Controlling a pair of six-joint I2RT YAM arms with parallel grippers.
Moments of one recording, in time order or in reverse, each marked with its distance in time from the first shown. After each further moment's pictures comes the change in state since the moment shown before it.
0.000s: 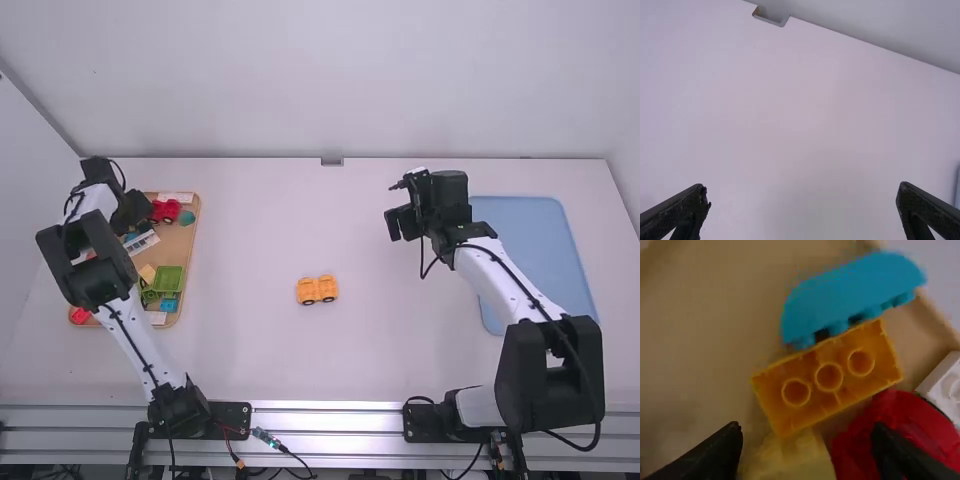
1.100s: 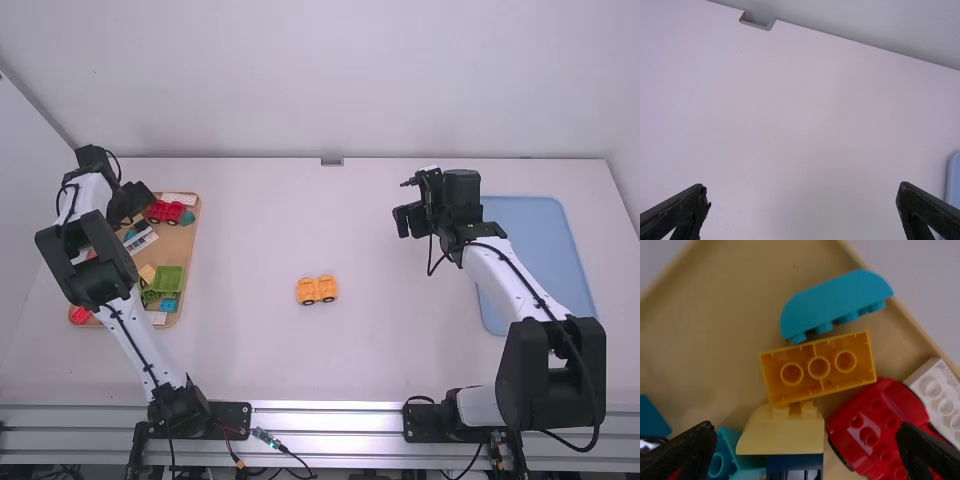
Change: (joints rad) left arm -0.008 0.000 0.130 -0.176 -0.012 -0.003; right arm -0.061 0.000 0.000 0.006 -0.040 0.015
